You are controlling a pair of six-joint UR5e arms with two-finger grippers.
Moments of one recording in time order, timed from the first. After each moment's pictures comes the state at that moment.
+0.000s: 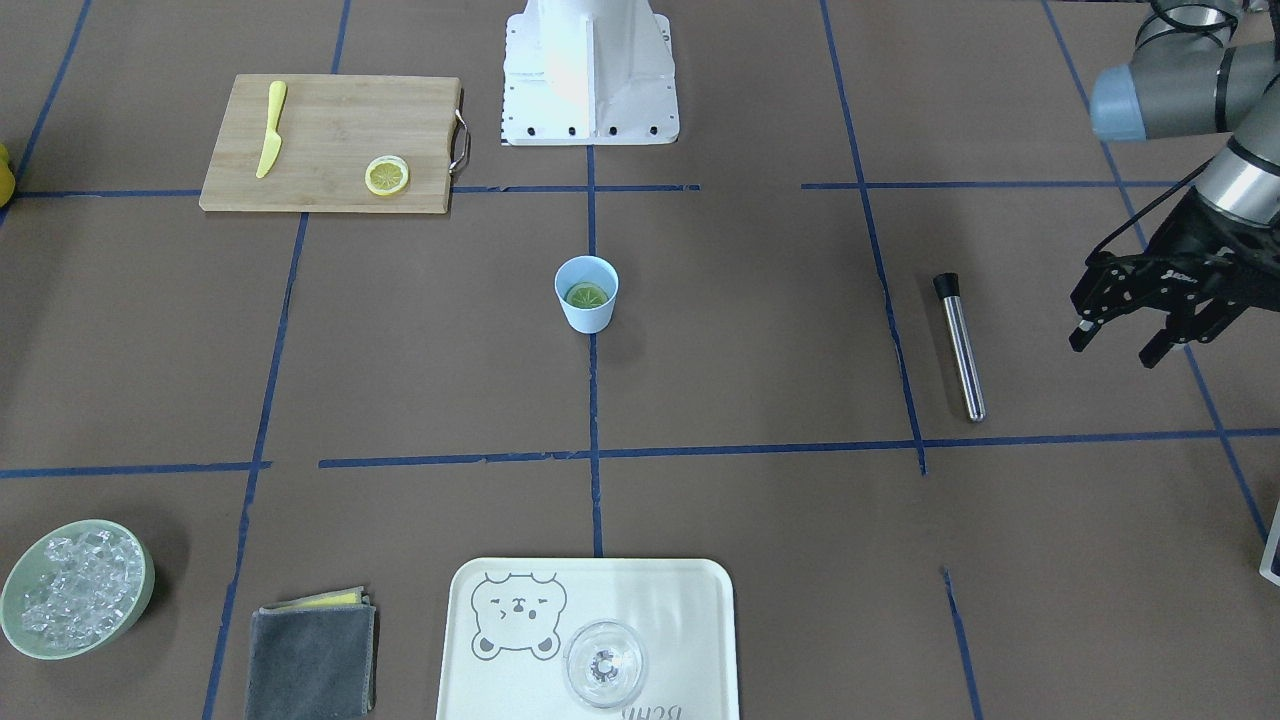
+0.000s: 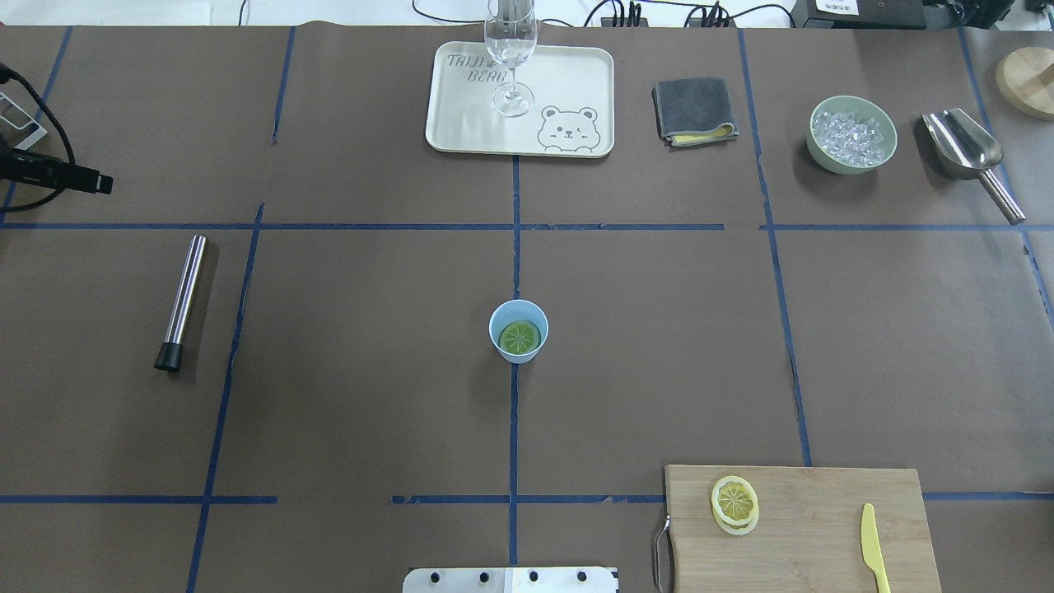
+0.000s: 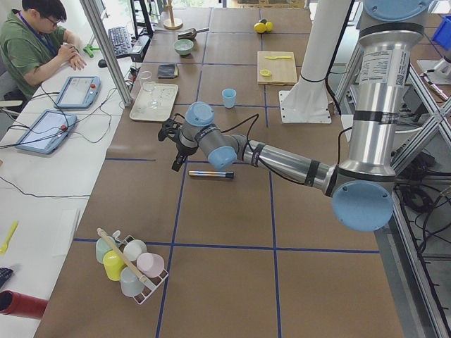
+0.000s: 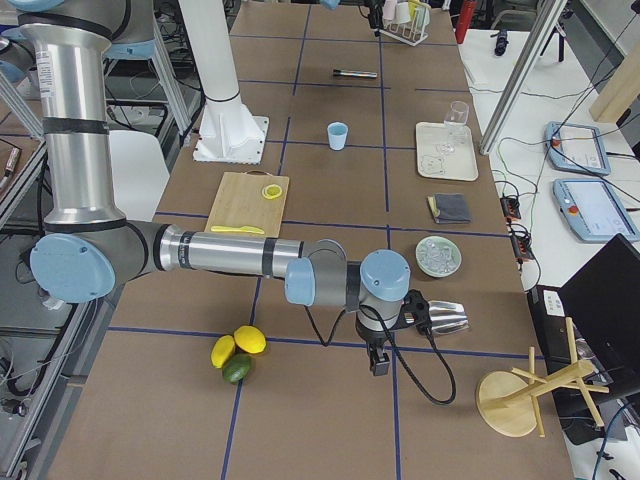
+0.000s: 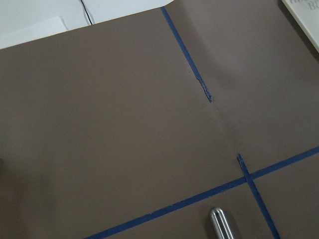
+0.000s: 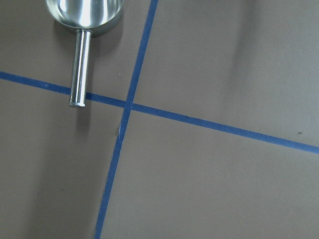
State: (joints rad) left arm -1.08 -1.63 -1.75 -2.22 -2.08 -0.69; right arm 1.62 -1.54 1.51 -1.53 2.28 -0.23
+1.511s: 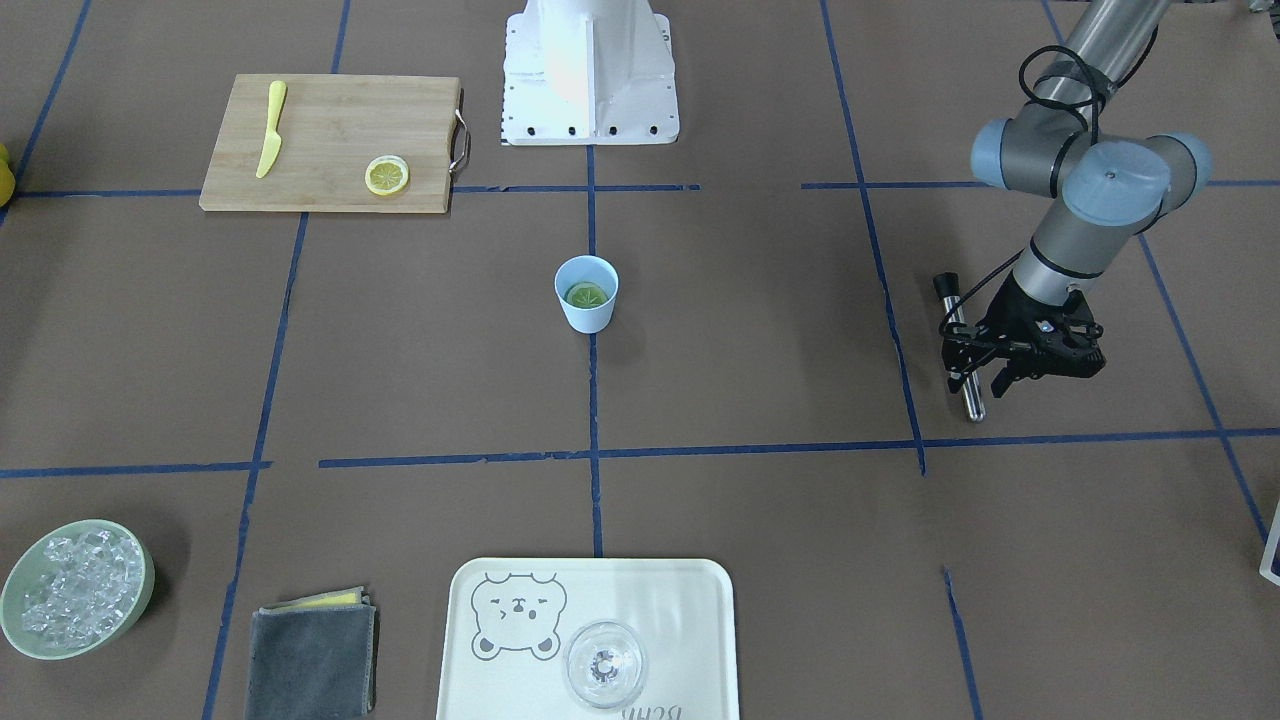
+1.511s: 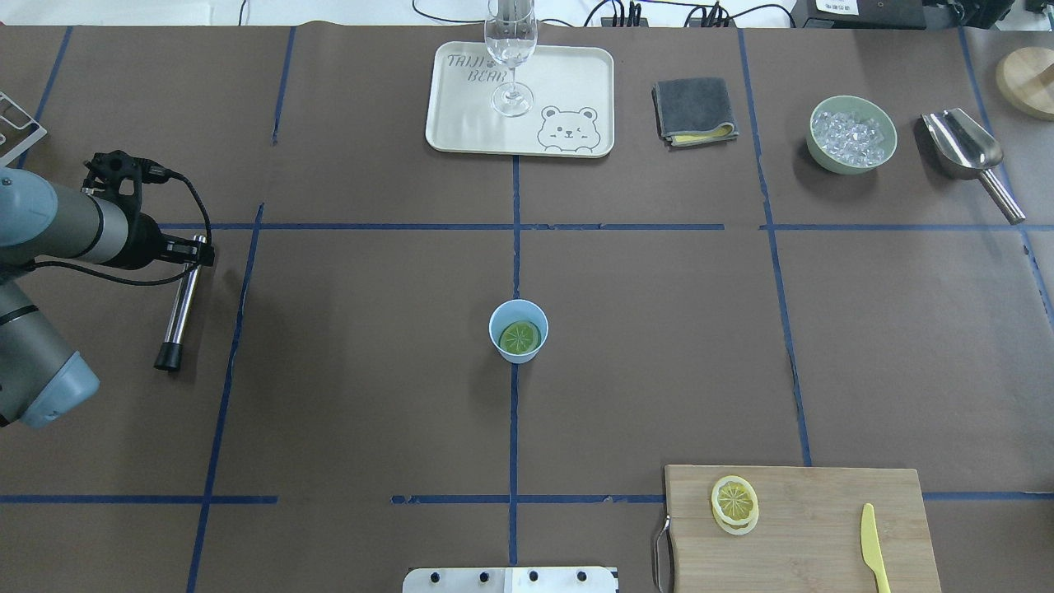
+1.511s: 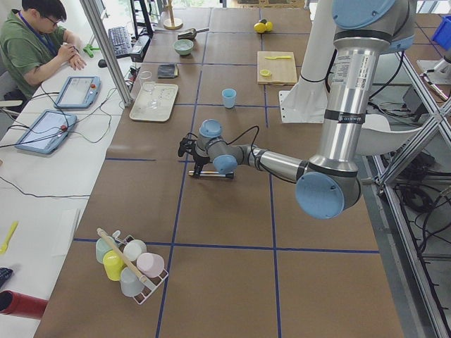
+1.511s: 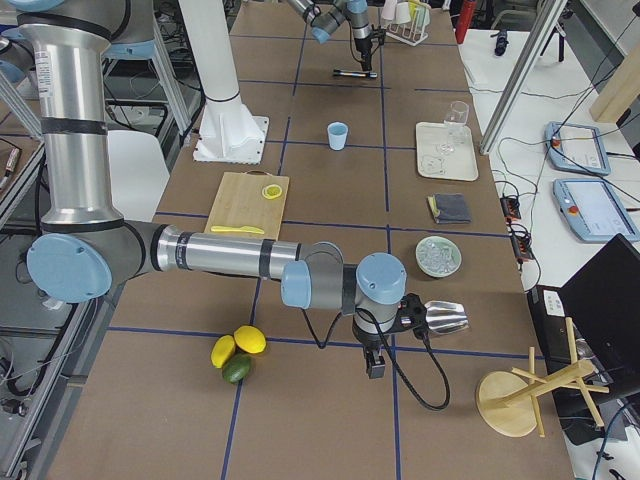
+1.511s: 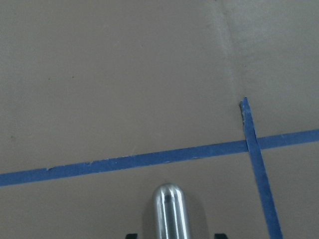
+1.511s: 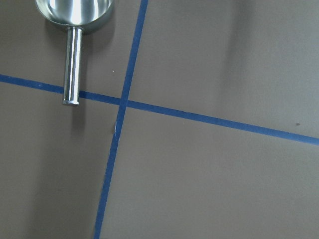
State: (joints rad) left arm -0.83 -1.73 -1.55 -2.26 -1.92 -0.86; right arm 1.62 -1.55 1.51 -1.52 2.28 -0.22
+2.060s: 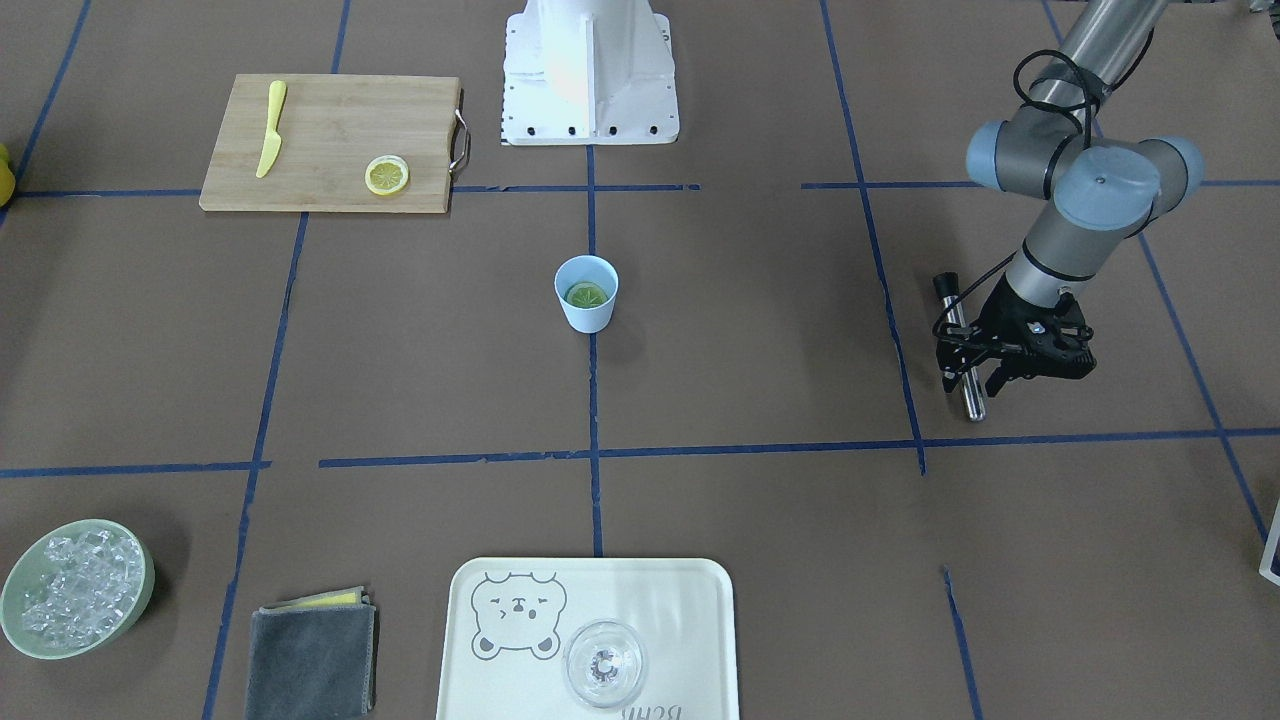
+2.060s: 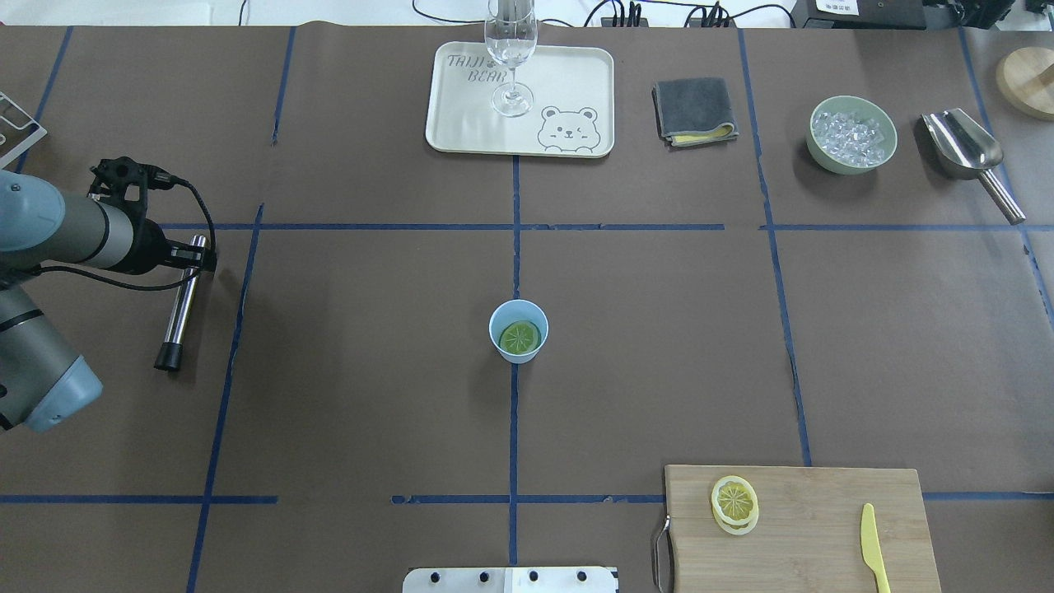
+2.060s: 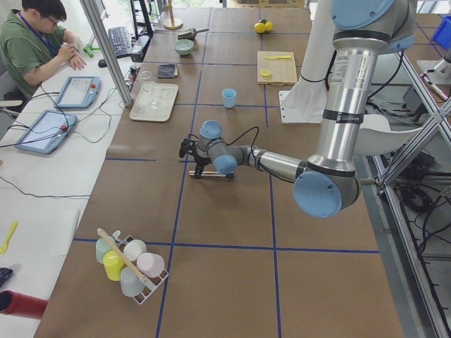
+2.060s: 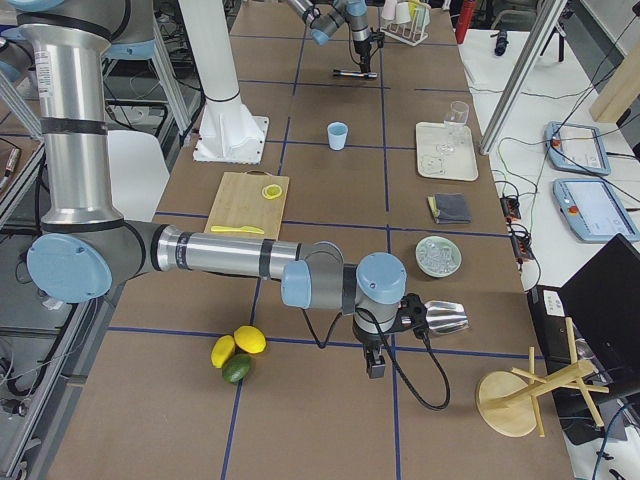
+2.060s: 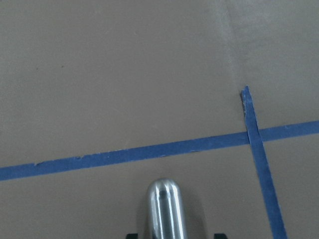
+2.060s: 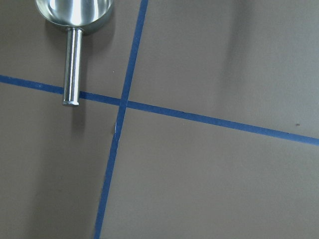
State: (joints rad) left arm -0.82 -1.73 -1.54 -2.26 -1.91 -0.86; right arm 1.62 -1.55 1.51 -1.52 2.28 -0.21
